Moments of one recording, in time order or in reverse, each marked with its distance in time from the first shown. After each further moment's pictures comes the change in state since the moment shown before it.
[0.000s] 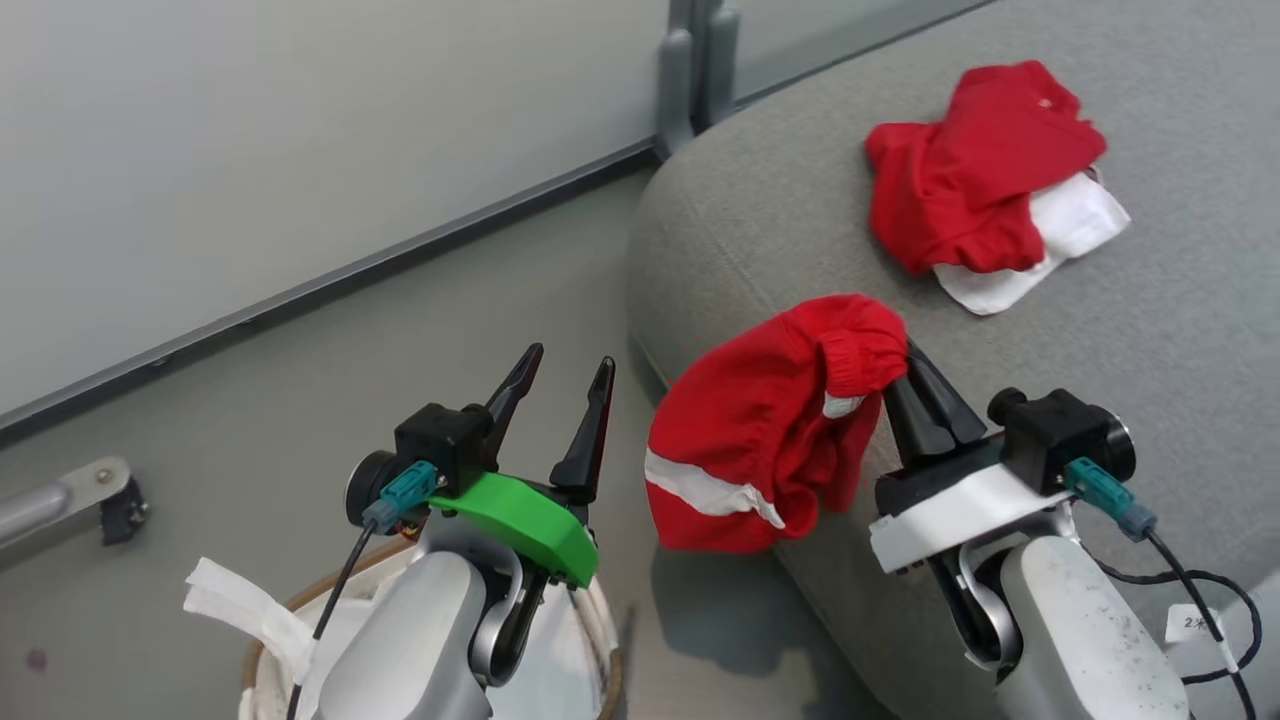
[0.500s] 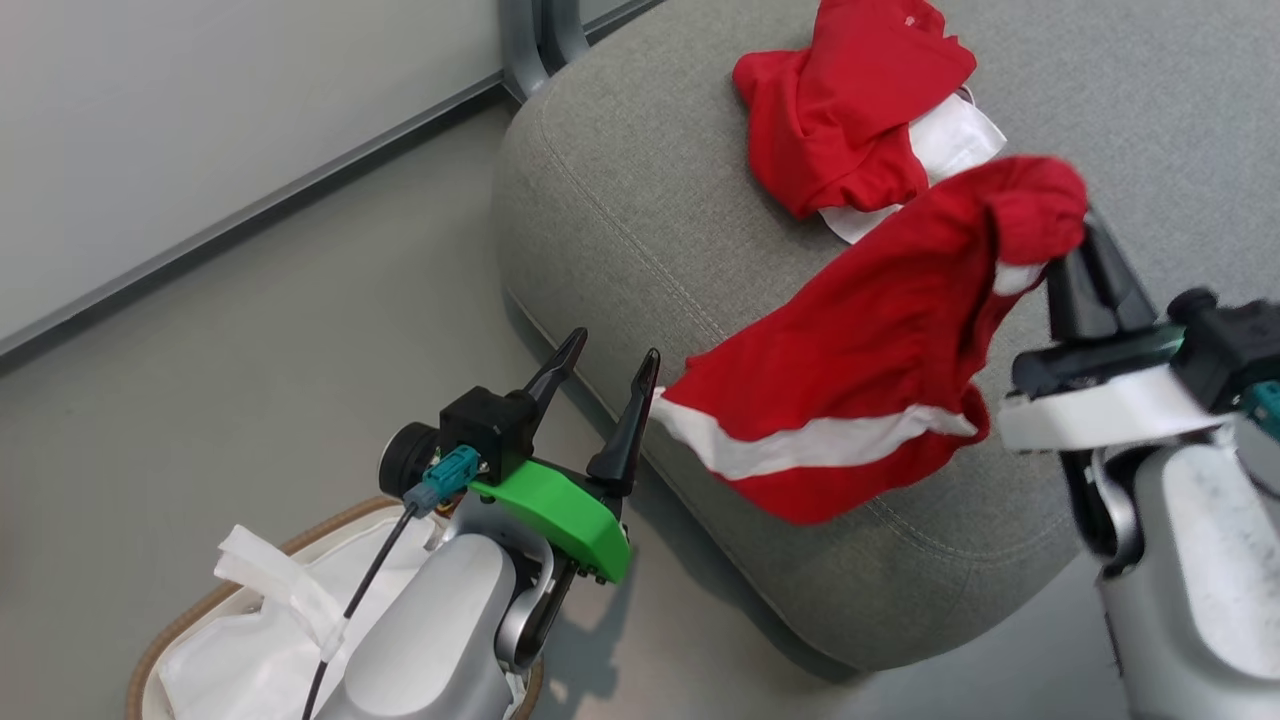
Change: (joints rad) left arm -0.044 0.000 -0.079 -0.004 0.006 -0.004 0.000; right arm -0.066 -0.029 -0.212 -0.147 -0.080 0.000 0.000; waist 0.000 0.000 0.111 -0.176
